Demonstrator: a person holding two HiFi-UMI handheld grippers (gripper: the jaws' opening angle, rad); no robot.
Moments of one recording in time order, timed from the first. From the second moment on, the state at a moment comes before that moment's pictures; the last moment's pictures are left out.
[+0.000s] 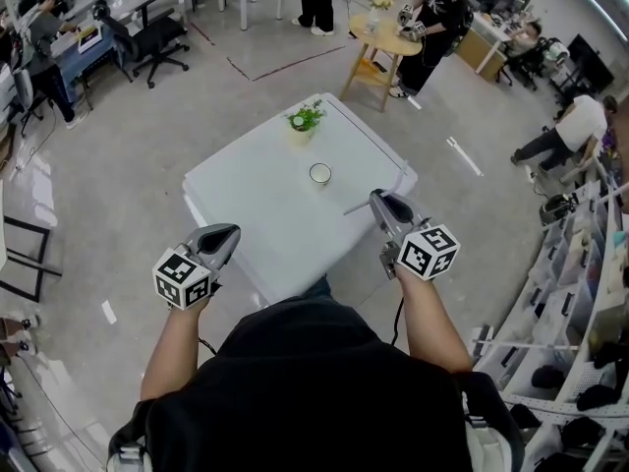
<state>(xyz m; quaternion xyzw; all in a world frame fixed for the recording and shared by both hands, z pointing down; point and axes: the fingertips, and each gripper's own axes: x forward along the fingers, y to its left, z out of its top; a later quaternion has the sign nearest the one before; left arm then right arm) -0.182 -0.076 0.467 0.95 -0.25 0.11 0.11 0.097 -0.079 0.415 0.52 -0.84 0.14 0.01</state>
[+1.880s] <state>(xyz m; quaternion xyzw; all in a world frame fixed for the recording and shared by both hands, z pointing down) -0.100 -0.189 0.493 0.94 -0.28 0.13 0.15 0.147 -0.232 0.457 0.46 -0.87 0.18 0.04</state>
